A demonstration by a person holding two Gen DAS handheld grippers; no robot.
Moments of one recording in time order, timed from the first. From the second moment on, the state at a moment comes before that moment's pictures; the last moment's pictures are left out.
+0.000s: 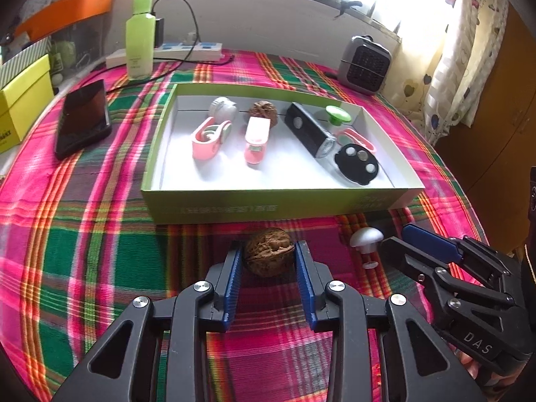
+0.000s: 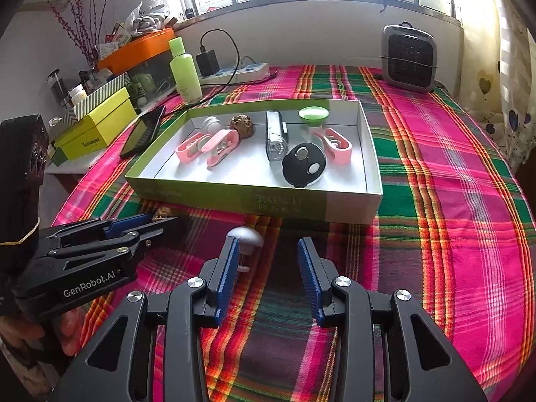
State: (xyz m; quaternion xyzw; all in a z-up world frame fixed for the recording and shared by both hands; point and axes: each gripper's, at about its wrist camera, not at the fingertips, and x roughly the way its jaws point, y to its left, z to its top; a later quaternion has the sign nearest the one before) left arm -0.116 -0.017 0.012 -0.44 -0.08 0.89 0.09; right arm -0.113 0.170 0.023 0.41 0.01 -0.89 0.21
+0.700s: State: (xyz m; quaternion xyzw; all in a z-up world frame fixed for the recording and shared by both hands) left arm -0.119 -0.035 0.011 -0.43 -0.09 0.89 0.09; right arm -0.125 0.144 0.013 0.43 0.03 -0.88 0.21
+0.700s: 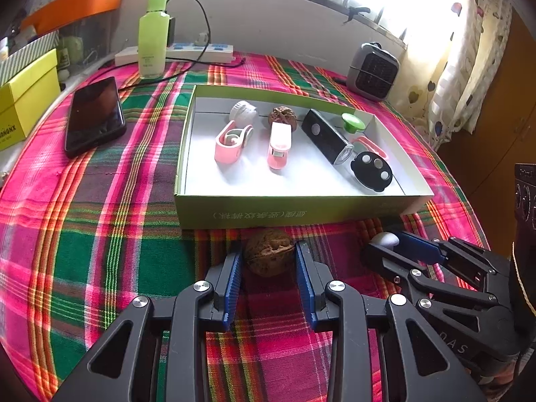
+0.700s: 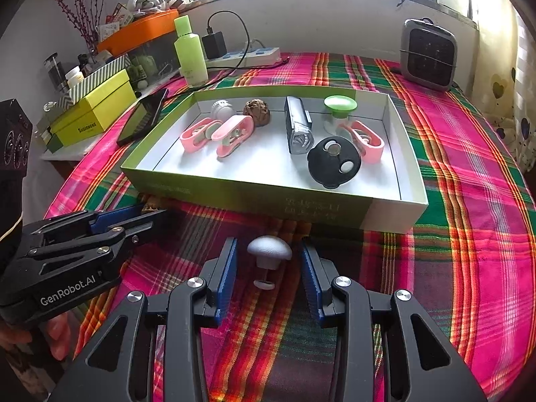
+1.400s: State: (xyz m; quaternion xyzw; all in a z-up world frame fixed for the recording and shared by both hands) left arm -0.120 -0.031 0.011 -0.42 -0.07 0.90 0.08; right arm -0.125 0.141 0.012 0.43 0.04 -0.88 0.20
